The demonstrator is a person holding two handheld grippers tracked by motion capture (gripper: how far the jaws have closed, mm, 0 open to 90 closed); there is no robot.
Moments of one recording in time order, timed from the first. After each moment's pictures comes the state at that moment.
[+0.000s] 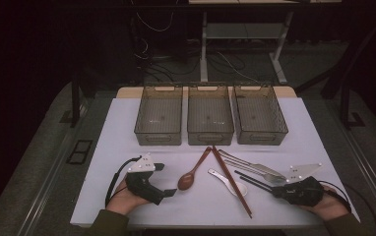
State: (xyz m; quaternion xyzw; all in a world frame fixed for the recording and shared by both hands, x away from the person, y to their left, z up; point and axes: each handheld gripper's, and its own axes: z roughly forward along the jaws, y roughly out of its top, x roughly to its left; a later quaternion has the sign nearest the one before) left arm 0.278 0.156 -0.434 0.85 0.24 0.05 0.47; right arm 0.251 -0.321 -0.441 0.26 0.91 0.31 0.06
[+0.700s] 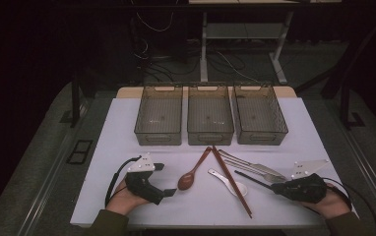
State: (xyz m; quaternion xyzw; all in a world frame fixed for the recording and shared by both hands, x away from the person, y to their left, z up) left arm 0.278 0.157 -0.434 0.85 0.25 0.04 0.47; right arm 0.255 -0.327 -0.430 0.27 0.89 0.36 0.05
